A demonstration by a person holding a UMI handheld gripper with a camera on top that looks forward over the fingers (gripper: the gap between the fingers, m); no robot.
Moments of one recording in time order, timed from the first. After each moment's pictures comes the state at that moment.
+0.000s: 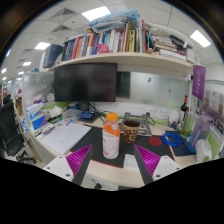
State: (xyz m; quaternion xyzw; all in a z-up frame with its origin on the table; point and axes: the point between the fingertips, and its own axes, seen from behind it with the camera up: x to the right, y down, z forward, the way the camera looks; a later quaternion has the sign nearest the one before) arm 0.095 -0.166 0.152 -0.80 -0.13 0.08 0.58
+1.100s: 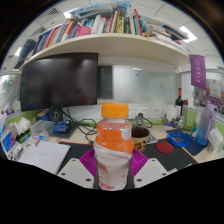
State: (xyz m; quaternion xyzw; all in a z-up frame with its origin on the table) arm 0.045 0.018 0.102 -0.78 0.01 0.00 0.62
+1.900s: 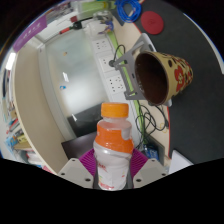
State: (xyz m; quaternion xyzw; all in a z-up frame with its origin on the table) arm -0.007 0.145 0.214 -0.49 0.55 0.61 0.30
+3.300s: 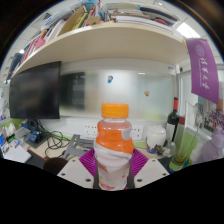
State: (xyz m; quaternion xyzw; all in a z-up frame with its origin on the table) arm 0.259 0.157 0.156 -0.77 -0.03 0.02 0.64
